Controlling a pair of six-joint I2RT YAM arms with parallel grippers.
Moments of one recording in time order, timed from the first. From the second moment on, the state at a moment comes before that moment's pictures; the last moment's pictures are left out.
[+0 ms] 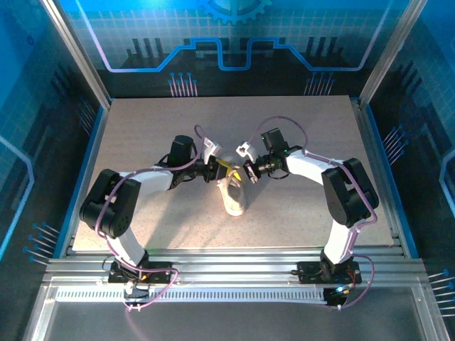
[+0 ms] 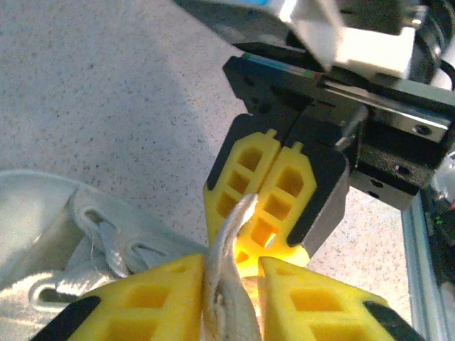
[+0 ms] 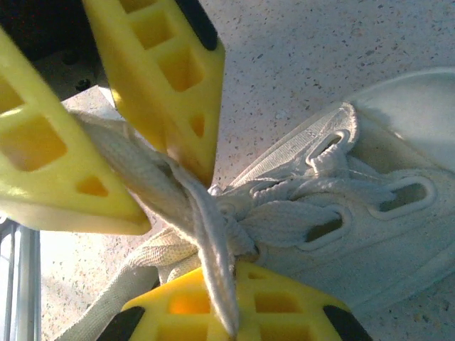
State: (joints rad) left arm -0.34 1.70 0.83 0.31 0.86 -0.07; right arm 0.43 1.82 1.13 -0.28 -0.78 -0.22
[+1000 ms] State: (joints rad) left arm -0.36 1.77 0.90 0.20 0.88 0.15; right arm 0.44 1.81 1.13 -0.31 -0.78 -0.23
